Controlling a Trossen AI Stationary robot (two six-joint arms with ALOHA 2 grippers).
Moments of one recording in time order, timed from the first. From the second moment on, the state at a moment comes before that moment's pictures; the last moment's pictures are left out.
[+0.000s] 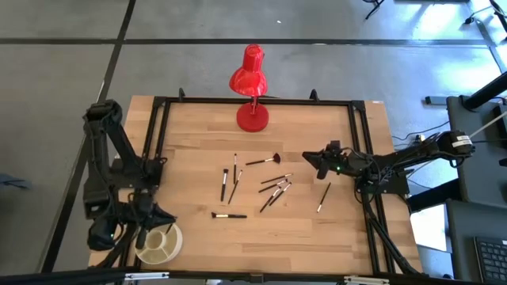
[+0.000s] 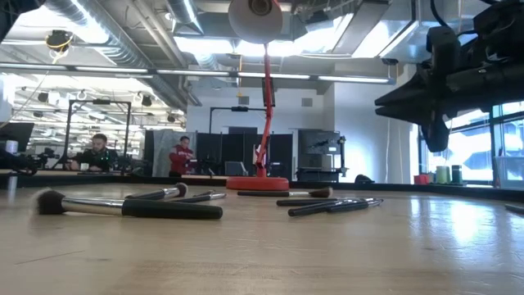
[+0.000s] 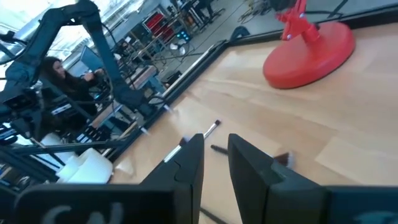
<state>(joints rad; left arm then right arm) -1.39 1.12 0.83 -0.77 -1.11 -1.40 0.12 0.84 0.01 0.76 0.49 0.74</state>
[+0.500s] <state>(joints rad) -1.40 1.22 0.83 -0.77 -1.18 -1.31 0.12 0.84 0.01 0.76 0.56 0.70</state>
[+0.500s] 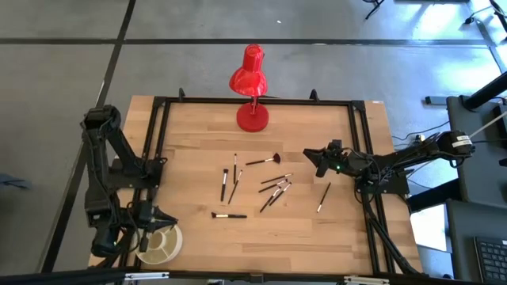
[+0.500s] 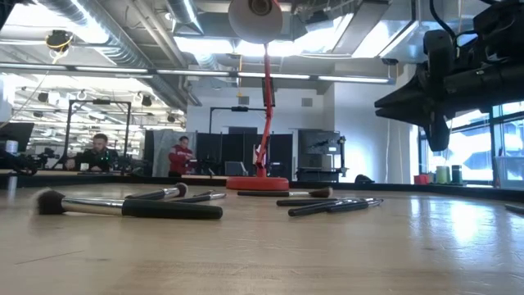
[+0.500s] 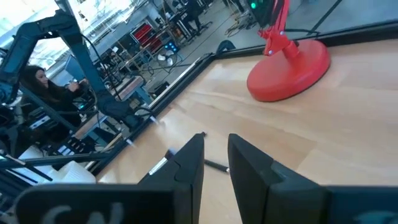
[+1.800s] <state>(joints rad) -1.49 1.27 0.83 -0.78 -1.14 -1.36 0.12 0.84 0.01 0.71 0.55 0.73</state>
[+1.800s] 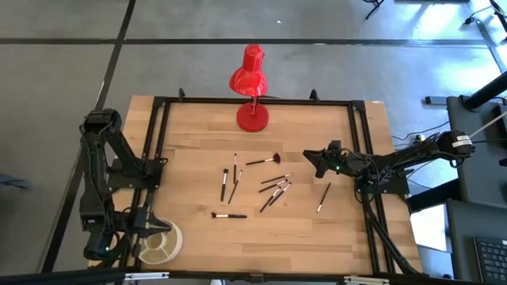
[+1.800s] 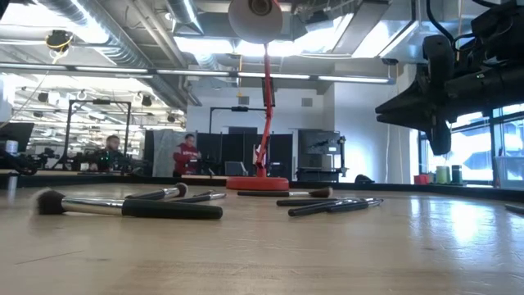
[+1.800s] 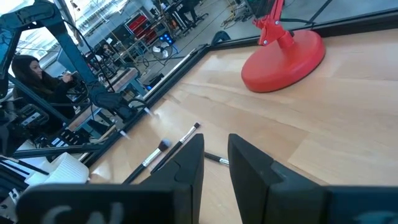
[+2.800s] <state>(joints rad) -1.42 1.27 0.83 -0.77 -0.67 -1.58 0.09 0.84 0.01 0.71 0.56 0.75</state>
